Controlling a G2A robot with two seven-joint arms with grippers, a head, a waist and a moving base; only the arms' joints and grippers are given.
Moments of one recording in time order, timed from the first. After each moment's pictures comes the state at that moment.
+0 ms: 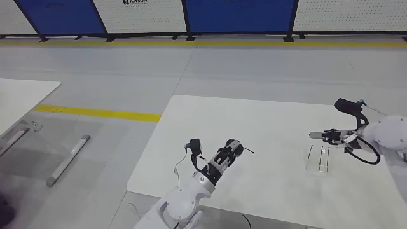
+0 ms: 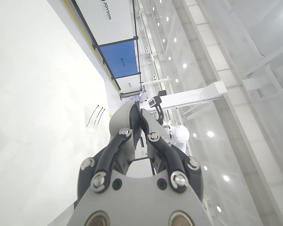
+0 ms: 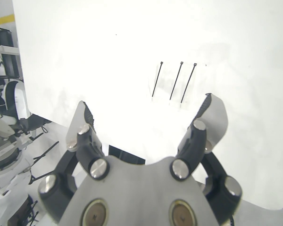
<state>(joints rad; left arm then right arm) 1.63 -1.26 -1.07 -1.87 -0.18 -0.08 0.03 -0.82 -0.92 1.11 -1.49 -0.53 0.34 1.36</state>
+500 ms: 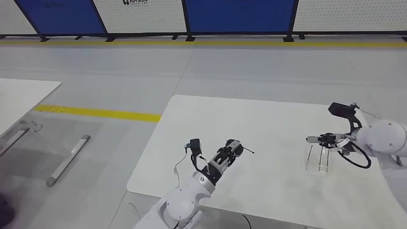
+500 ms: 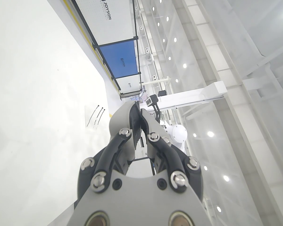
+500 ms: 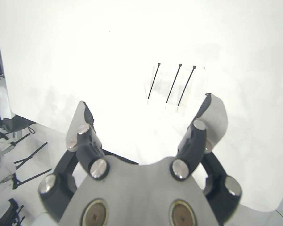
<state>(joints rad) 1.63 -1.26 -1.07 -1.87 -0.18 -0.08 0.03 -0.84 -0.92 1.07 -1.50 -0.57 0.31 1.36</state>
